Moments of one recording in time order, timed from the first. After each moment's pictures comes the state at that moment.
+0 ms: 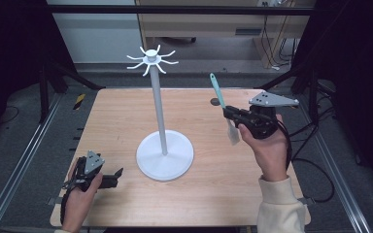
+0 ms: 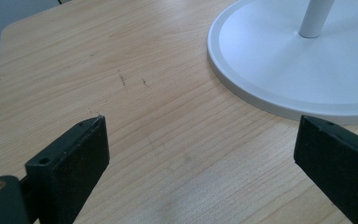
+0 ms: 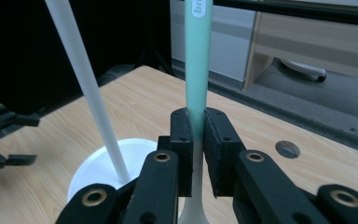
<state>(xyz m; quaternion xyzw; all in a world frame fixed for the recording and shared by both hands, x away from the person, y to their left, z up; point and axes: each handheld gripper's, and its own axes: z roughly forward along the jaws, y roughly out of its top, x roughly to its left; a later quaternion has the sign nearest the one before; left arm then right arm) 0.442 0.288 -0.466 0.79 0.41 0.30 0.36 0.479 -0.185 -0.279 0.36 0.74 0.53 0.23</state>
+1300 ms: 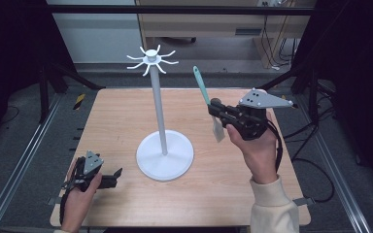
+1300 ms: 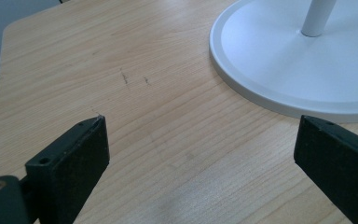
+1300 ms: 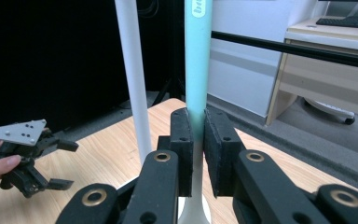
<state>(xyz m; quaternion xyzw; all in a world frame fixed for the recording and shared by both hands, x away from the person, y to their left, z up) 0.441 0.290 -0.466 0.78 0.41 0.30 0.36 0.463 -0.153 -0.259 0.30 0.72 0.58 0.23</state>
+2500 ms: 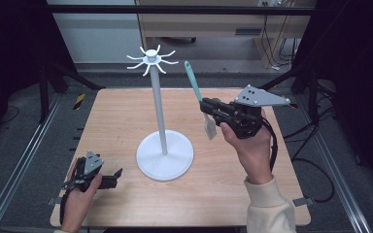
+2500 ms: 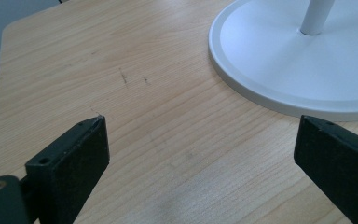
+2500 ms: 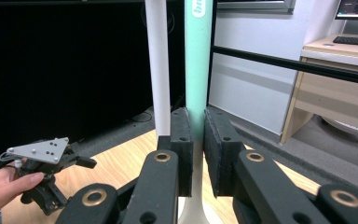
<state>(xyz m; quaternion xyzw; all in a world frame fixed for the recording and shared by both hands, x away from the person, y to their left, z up) 0.441 0.290 -0.466 0.79 0.41 0.30 0.36 0.459 -0.138 -0.247 0.27 0.71 0.61 0.22</state>
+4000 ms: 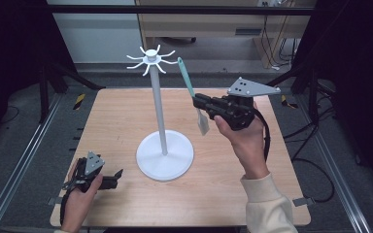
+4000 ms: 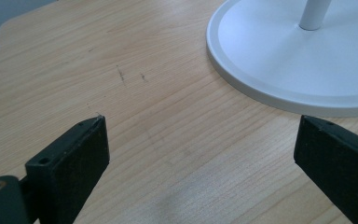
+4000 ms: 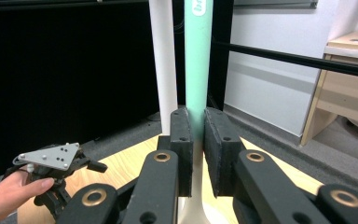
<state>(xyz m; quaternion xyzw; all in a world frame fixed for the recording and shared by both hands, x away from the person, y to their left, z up) 0.441 0.288 -0.468 0.79 0.41 0.29 0.35 0.481 -0.129 -0.246 0.26 0.72 0.62 0.19</state>
